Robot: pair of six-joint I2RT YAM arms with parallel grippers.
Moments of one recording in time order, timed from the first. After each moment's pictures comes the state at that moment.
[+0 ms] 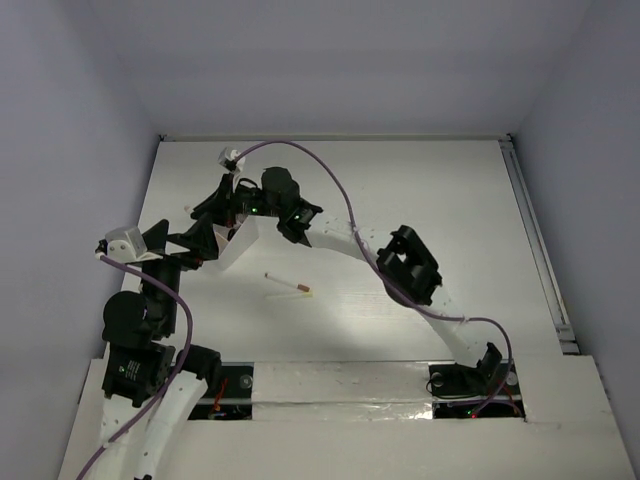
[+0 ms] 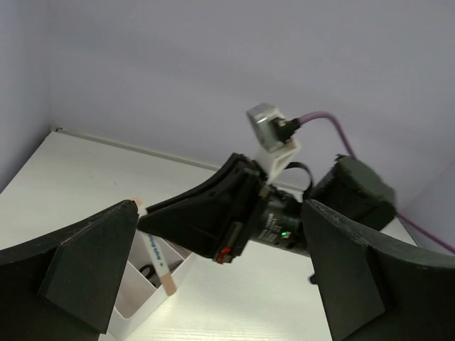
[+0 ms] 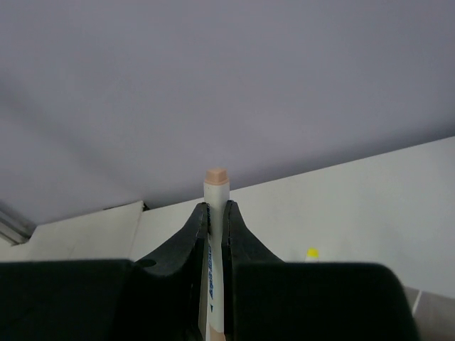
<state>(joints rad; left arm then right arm) -0.29 0.29 0.73 -0.21 -0.27 -0.31 0.95 2.35 2.02 0.51 -0.55 0.38</state>
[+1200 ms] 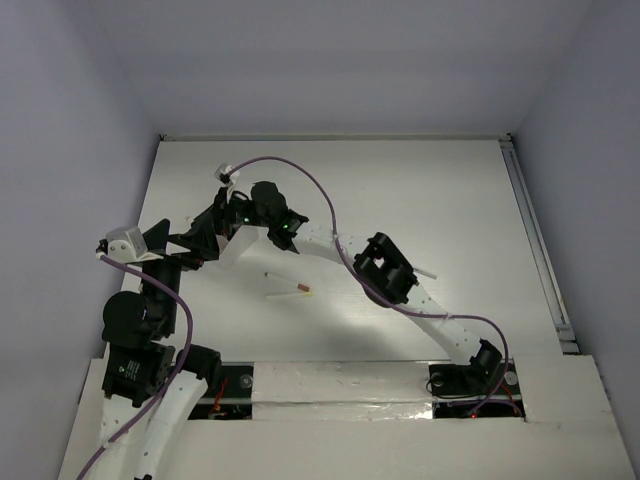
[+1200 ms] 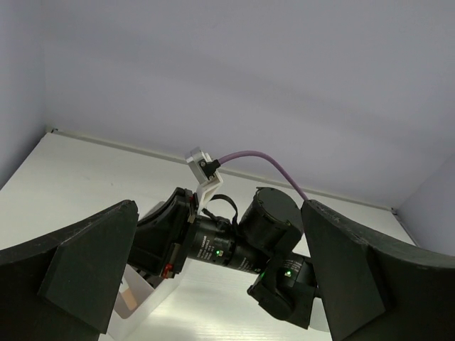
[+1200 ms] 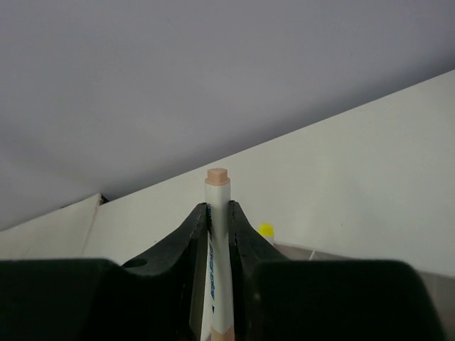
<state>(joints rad) -0.29 0.28 0.73 -0.21 -0.25 -0.31 0.95 2.70 2.32 0.49 -0.52 0.44</state>
